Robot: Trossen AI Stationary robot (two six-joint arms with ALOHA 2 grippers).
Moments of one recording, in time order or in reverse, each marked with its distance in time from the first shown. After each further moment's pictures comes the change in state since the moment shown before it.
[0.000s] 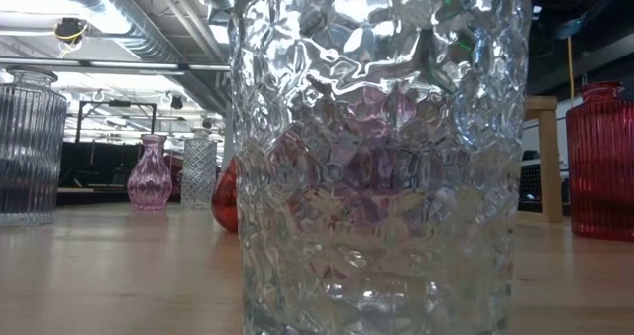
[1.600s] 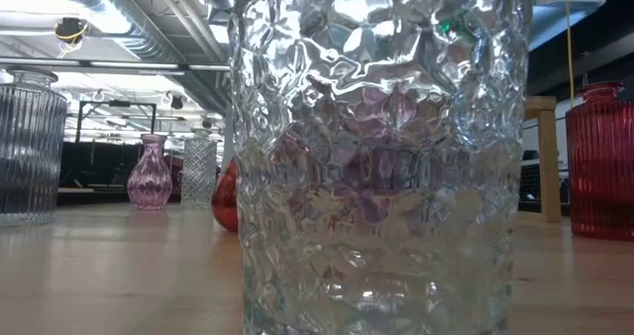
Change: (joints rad) left arm 0.000 0.000 0.000 -0.005 0.015 0.002; right arm 0.001 -0.136 0.428 0.074 -0.917 -0.603
